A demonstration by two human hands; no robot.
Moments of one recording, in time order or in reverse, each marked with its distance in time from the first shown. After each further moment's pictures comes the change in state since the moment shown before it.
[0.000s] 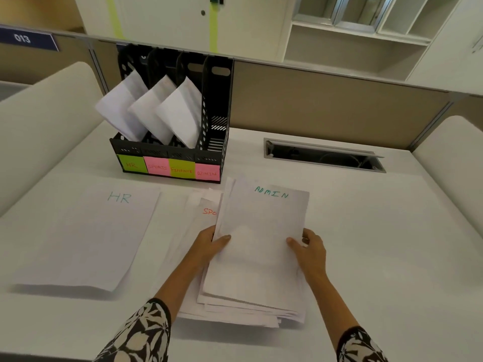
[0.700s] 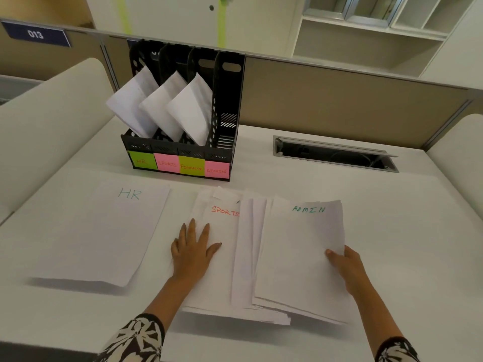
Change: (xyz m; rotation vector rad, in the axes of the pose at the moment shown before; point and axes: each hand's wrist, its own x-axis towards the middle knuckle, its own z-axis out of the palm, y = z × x) left_hand -0.012 -0.037 -0.037 1.277 0.296 -0.019; right_hand 0.025 0.049 -0.052 0.107 -0.109 0.251
